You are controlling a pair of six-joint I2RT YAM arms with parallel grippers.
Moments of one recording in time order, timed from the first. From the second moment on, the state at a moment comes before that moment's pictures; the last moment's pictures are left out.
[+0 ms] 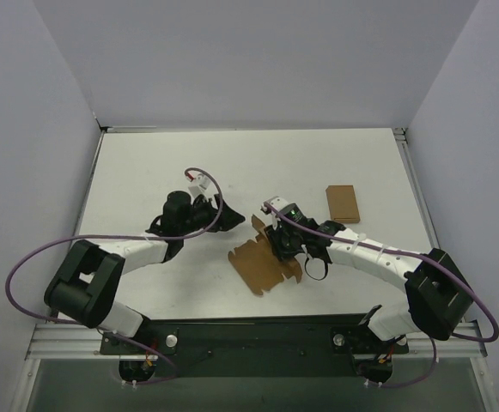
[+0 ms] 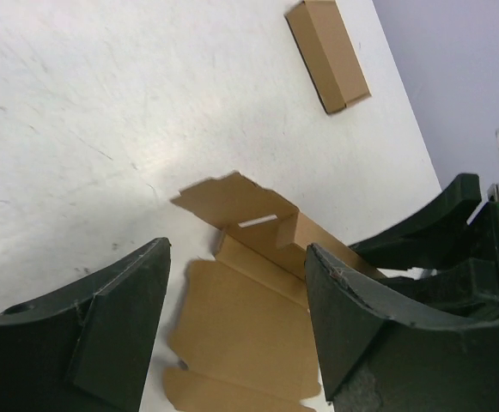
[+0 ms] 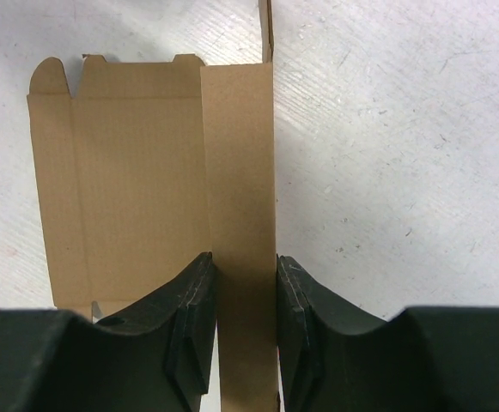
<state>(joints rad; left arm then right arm) -0.48 1.51 0.61 0.55 0.43 -0.68 0.78 1.40 0.80 -0.33 0.07 0.15</state>
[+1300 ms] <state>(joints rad) -0.46 1.79 0.63 0.67 0.61 -0.49 0.83 1.40 0.80 -0.33 -0.02 0.05</state>
